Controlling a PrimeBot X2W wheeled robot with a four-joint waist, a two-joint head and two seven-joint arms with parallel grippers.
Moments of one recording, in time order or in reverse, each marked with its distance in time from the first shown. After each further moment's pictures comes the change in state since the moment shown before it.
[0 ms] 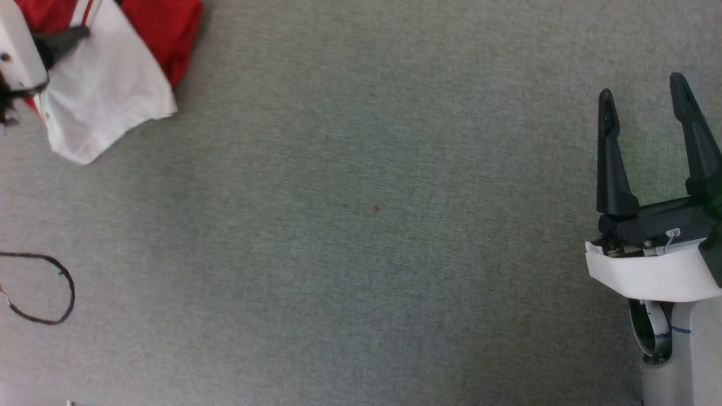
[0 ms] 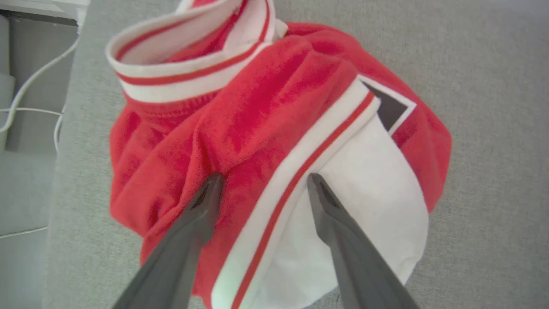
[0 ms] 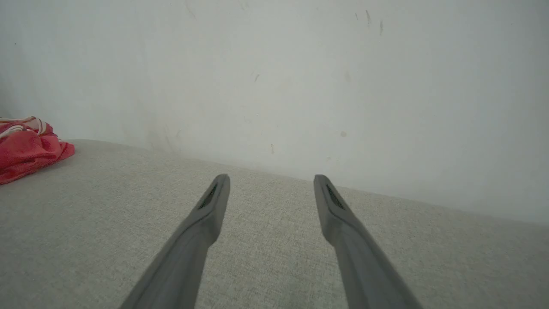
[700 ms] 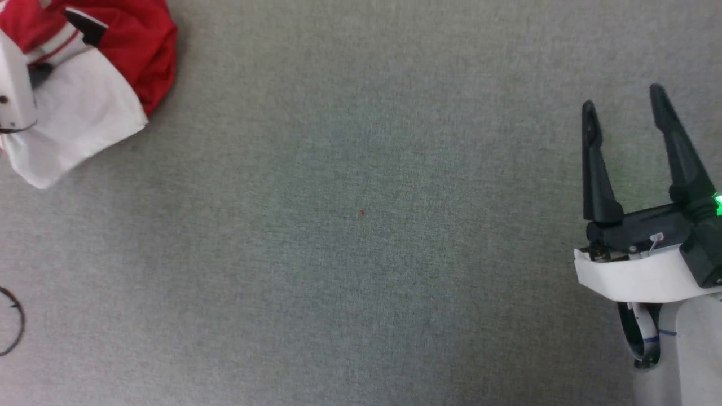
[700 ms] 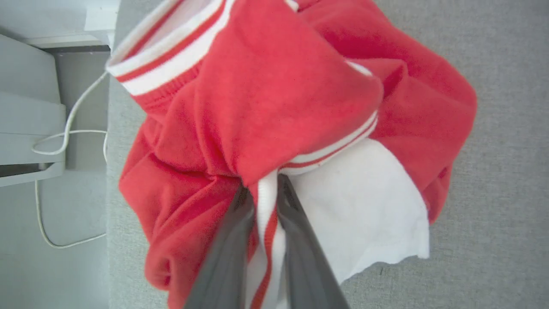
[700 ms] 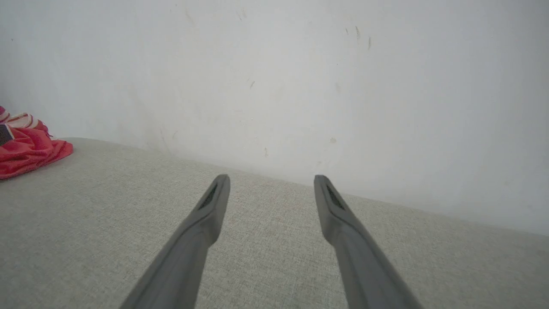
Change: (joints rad) left arm 0.023 0.121 -0.262 0.003 -0.060 -0.008 -0.071; right arm 0.005 0.002 0.012 0.029 -0.017 0.000 0.000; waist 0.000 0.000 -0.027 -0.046
